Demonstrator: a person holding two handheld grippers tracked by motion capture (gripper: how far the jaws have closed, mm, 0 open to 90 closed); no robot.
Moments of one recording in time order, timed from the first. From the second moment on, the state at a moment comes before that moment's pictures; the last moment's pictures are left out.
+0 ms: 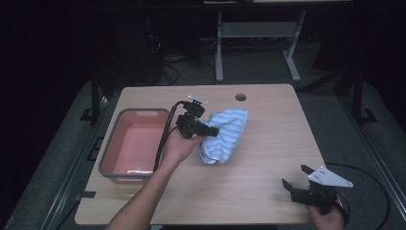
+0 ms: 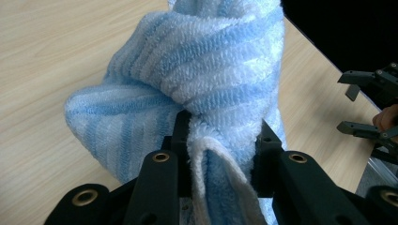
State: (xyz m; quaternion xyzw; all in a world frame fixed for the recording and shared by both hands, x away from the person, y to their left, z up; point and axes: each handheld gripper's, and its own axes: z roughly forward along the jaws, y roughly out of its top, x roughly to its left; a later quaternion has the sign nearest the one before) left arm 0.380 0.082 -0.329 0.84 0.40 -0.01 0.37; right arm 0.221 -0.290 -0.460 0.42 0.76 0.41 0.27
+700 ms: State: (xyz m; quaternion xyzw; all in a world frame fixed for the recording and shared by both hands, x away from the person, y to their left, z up) left arm 0.383 0.057 -0.343 0.85 0.39 -0.02 0.36; right arm 0.220 -0.291 -0.459 0.42 0.76 0.41 0.27
